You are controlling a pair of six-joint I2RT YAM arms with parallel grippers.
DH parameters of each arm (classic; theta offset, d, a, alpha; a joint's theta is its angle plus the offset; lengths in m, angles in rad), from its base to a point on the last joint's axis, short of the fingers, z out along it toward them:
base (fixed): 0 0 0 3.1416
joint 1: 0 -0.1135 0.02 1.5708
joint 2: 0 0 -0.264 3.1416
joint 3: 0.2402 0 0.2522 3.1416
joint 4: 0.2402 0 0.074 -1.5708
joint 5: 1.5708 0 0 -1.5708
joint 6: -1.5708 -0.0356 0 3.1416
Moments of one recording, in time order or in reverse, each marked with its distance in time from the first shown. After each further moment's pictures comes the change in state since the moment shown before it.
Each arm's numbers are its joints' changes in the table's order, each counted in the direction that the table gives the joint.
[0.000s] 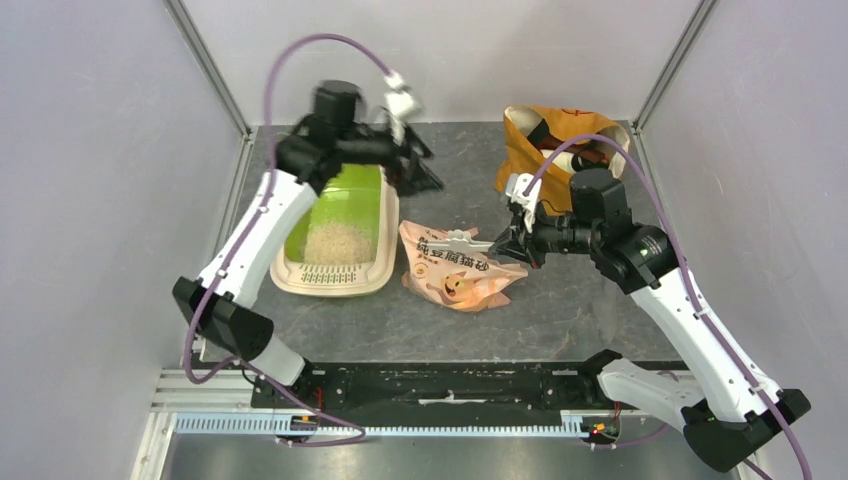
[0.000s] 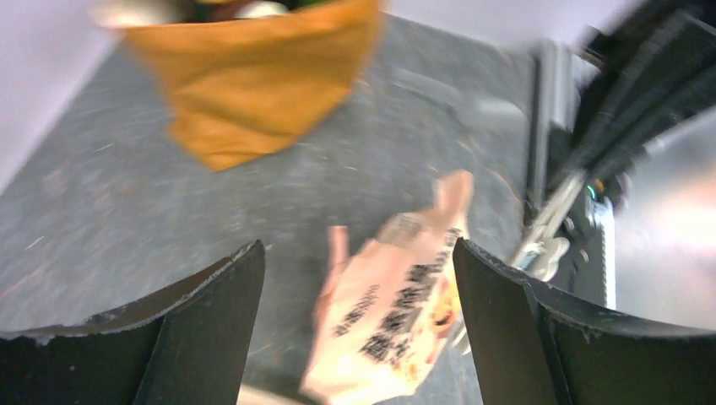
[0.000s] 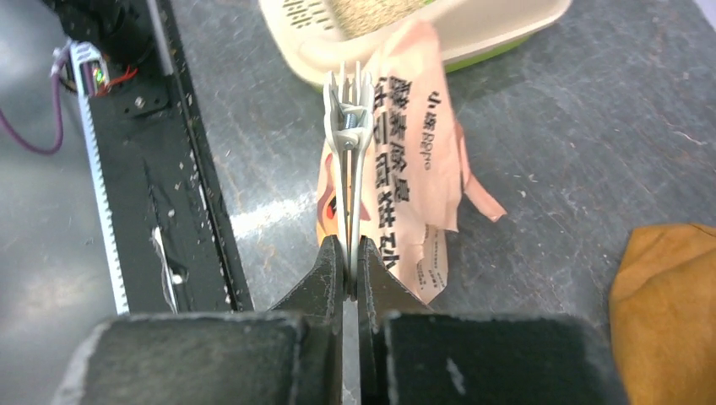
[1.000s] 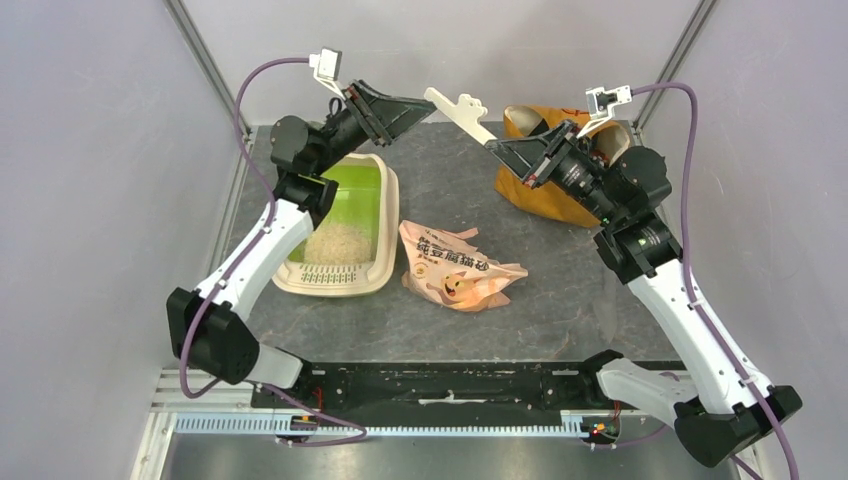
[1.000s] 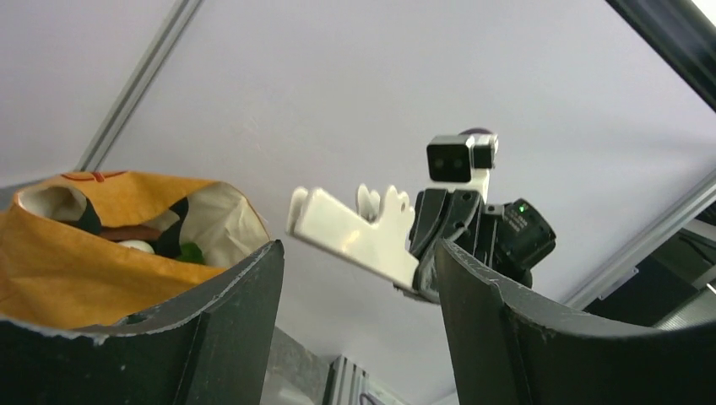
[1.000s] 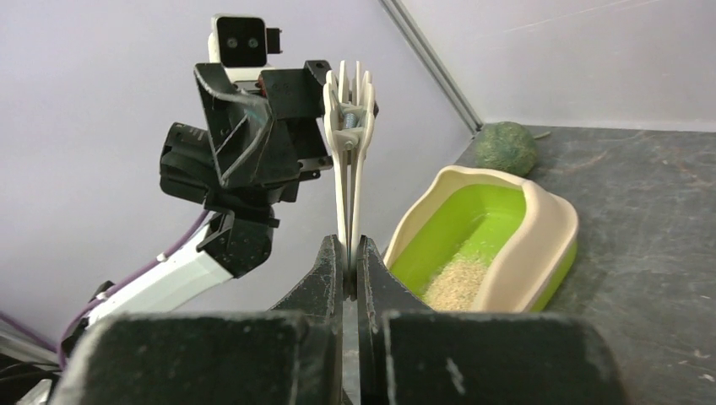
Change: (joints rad) left arm -0.126 -0.160 -0.467 -1.389 -0.188 1.441; right arm 0.087 0.036 0.017 -0.806 0.286 -1.140
